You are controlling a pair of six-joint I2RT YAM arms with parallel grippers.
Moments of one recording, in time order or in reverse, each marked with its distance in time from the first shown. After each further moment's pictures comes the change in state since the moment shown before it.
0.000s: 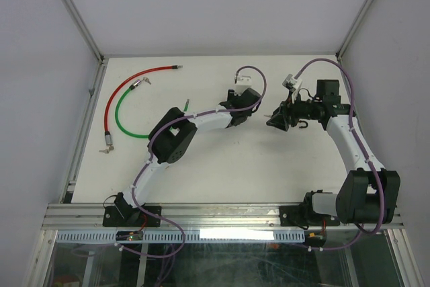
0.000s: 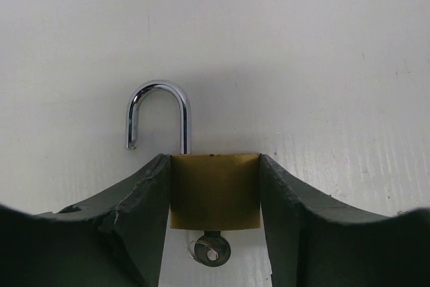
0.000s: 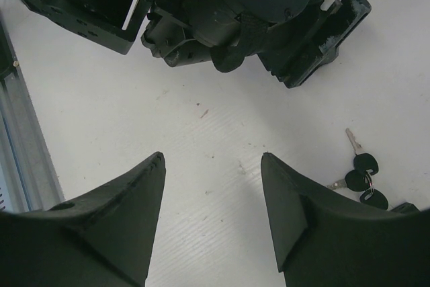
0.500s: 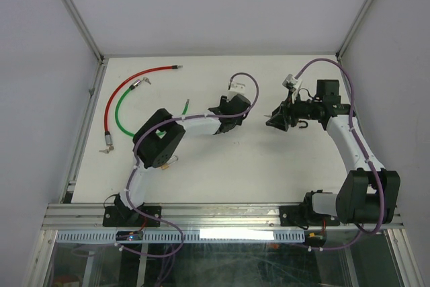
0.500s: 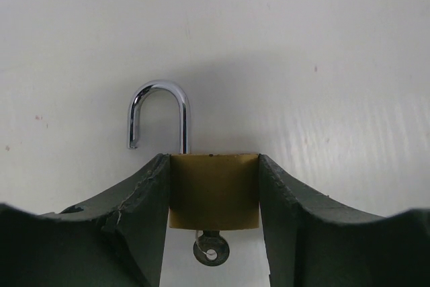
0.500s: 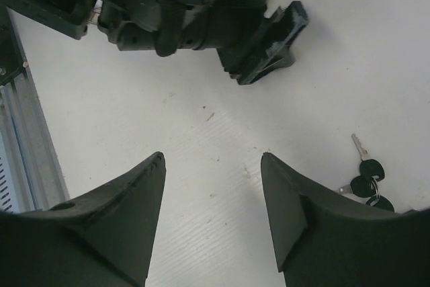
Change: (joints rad) left arm 0.001 -0.150 -0.224 0.053 0.063 0.089; right arm 0.000 0.000 0.000 0.000 -0.021 0.000
